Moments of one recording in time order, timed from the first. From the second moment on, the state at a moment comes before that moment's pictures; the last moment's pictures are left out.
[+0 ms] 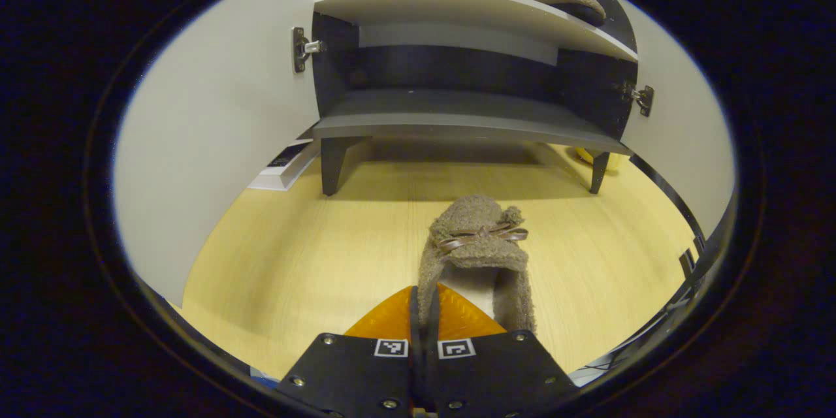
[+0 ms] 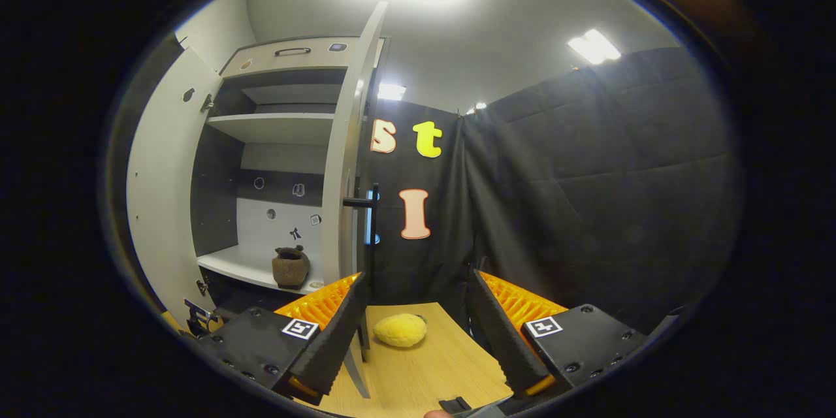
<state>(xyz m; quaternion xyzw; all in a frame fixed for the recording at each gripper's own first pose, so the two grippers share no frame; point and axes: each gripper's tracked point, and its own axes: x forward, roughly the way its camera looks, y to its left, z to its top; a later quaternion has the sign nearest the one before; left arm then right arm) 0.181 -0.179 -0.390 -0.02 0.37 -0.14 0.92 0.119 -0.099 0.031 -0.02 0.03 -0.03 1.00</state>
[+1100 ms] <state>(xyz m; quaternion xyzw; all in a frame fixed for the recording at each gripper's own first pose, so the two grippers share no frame) 0.256 -0.171 -0.216 -0.09 0.16 -0.13 0.97 0.101 -0.115 0.041 0.01 0.00 -0.04 1.00</state>
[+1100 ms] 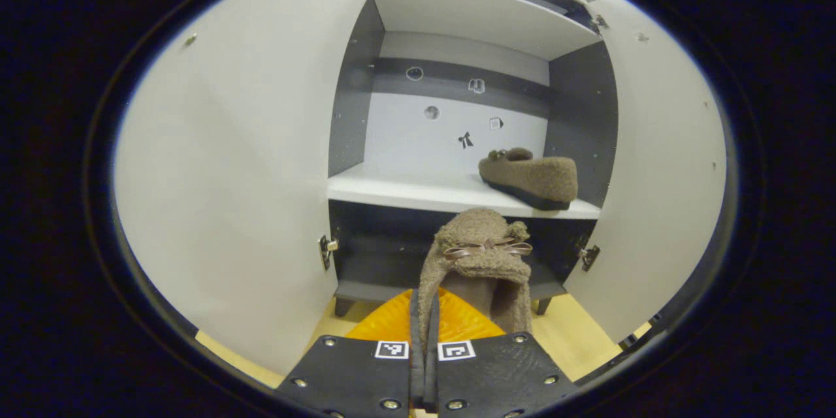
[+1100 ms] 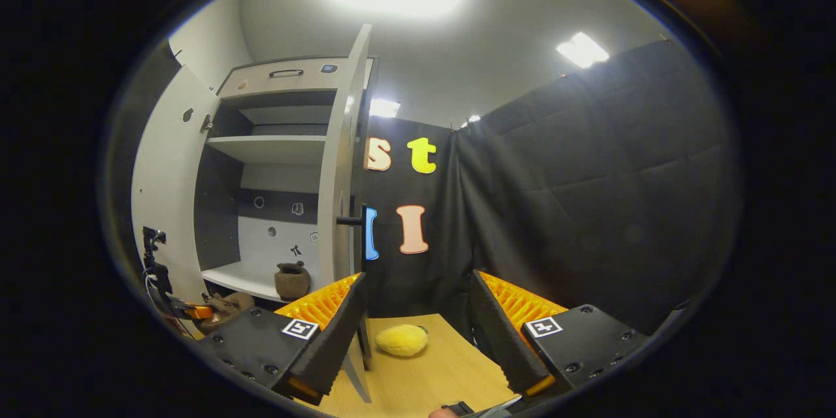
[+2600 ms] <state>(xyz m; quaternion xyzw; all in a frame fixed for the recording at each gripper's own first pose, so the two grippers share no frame) 0.497 -0.200 -0.129 -0.09 0.14 -0.08 0.98 0.140 -0.134 0.004 0.01 0.03 -0.06 1.00</state>
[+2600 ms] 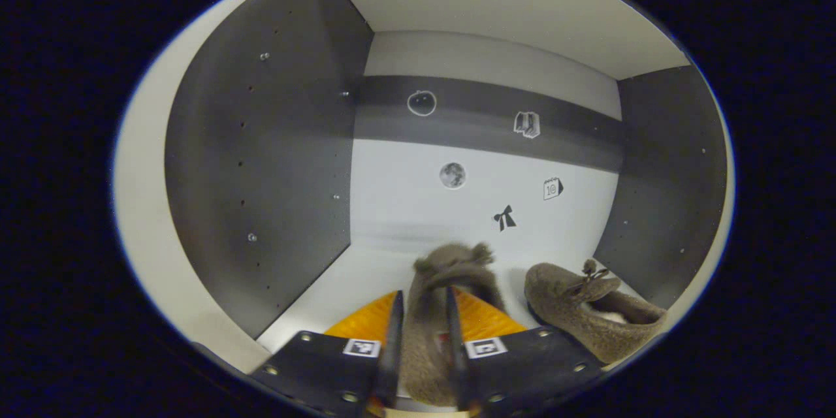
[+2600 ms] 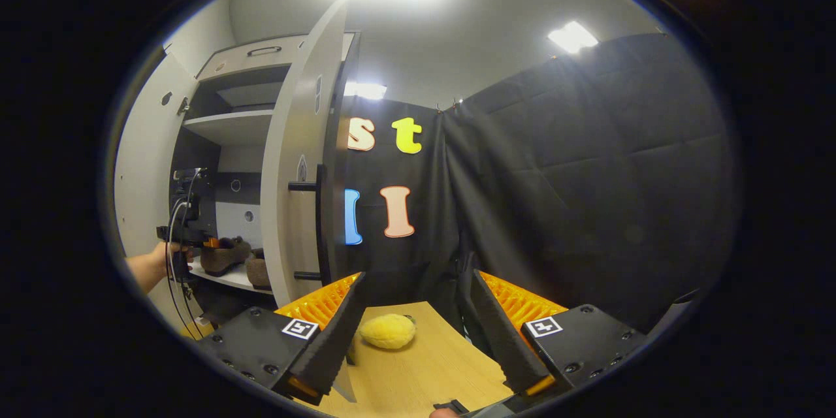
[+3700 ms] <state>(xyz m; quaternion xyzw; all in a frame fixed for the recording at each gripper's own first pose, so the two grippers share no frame) 0.227 -0.107 -0.017 -0.05 -0.01 -0.12 0.99 0.077 -0.045 0.030 0.04 0.01 0.04 1.00</state>
